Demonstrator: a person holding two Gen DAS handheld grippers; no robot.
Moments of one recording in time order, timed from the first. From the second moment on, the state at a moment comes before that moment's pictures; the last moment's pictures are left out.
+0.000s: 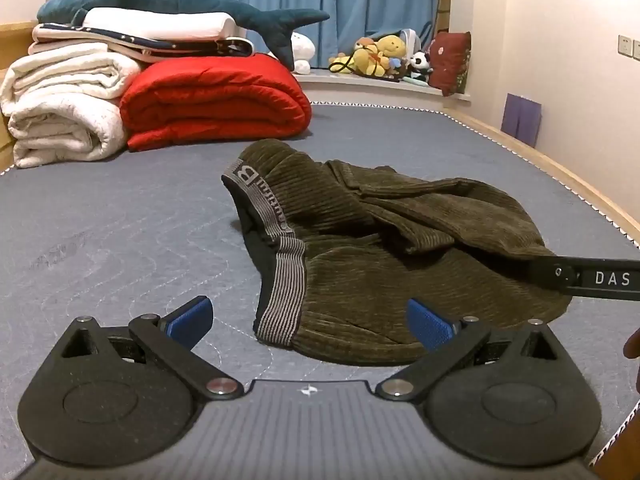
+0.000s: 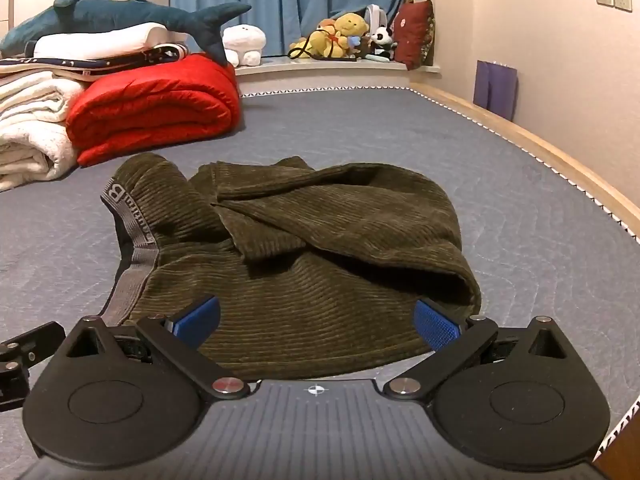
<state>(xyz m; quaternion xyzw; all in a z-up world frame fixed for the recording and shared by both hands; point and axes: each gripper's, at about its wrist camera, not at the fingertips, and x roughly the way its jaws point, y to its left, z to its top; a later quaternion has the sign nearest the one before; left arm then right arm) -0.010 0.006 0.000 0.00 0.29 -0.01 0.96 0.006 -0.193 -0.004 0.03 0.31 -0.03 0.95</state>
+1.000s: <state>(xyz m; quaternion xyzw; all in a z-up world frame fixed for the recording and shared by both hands) -0.015 0.004 0.002 -0.01 0.27 -0.04 0.96 0.000 -0.191 -0.008 0.02 0.32 -0.03 0.95</state>
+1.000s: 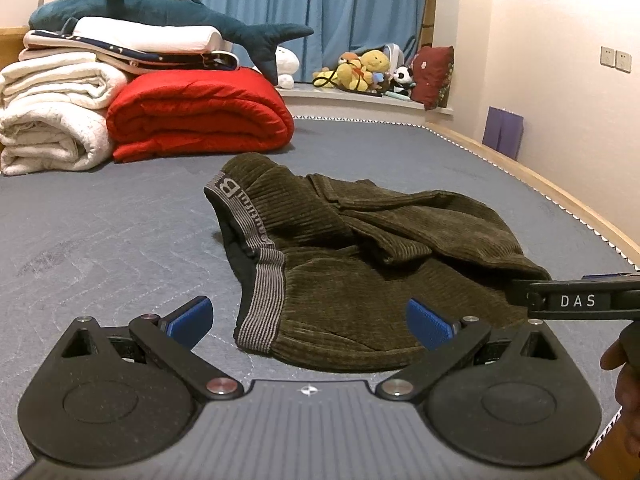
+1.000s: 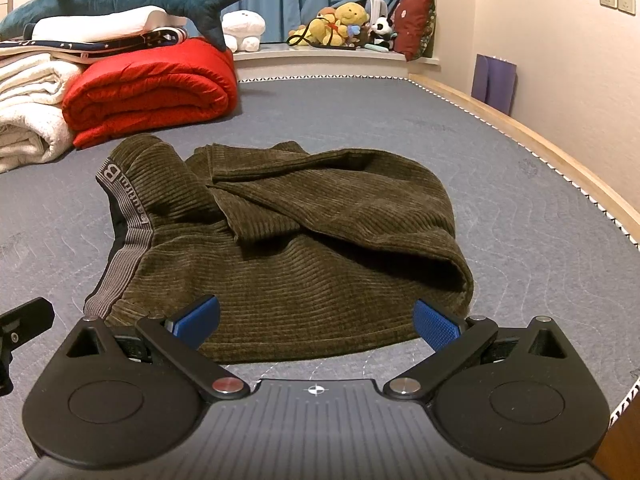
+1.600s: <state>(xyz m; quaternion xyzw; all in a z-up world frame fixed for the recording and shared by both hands) -0.010 0.005 -0.002 -0.01 0.30 -0.05 0.95 0.000 -0.194 -0.010 0.02 0.32 -0.04 0.95</state>
